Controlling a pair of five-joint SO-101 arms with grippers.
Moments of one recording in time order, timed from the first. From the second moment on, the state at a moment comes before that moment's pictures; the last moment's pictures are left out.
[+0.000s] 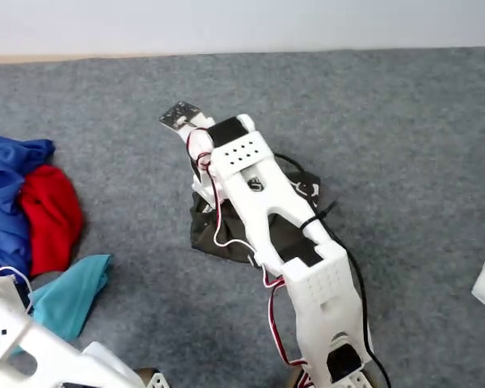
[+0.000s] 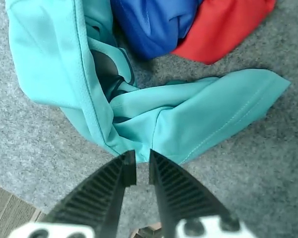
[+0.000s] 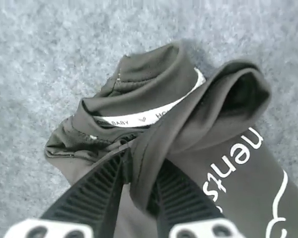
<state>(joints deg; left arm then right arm) -60.9 -48.9 40.4 95.2 -18.8 -33.6 38.8 -38.5 90.1 15.3</state>
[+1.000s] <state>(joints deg) -60.9 -48.9 40.4 95.2 -18.8 -23.3 37.2 -44.8 100.5 23.9</state>
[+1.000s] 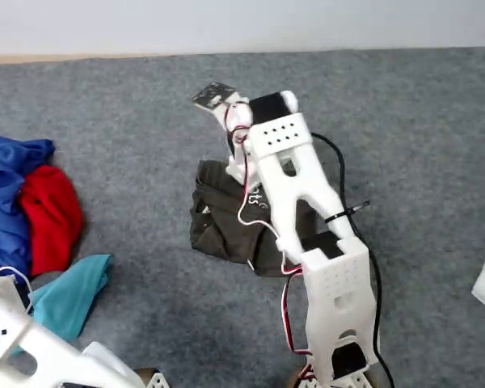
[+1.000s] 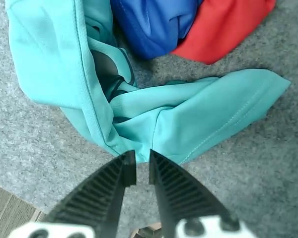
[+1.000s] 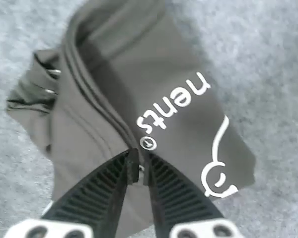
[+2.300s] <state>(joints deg) -60.9 -48.9 40.4 95.2 -18.8 -45.4 30.5 -28.8 99.9 26.7</state>
